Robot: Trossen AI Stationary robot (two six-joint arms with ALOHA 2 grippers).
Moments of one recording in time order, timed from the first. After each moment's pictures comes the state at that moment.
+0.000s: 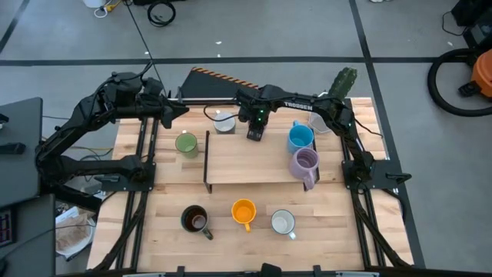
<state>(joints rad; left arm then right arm) 0.53 0.93 1.33 -0.84 0.14 -0.46 -0.42 2.18 1.94 -1.14 -0.07 -0.13</state>
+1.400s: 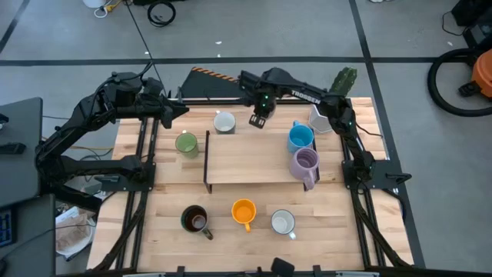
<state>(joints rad) 0.53 0.93 1.33 -0.84 0.14 -0.46 -0.46 2.17 2.24 -1.43 0.04 -0.03</state>
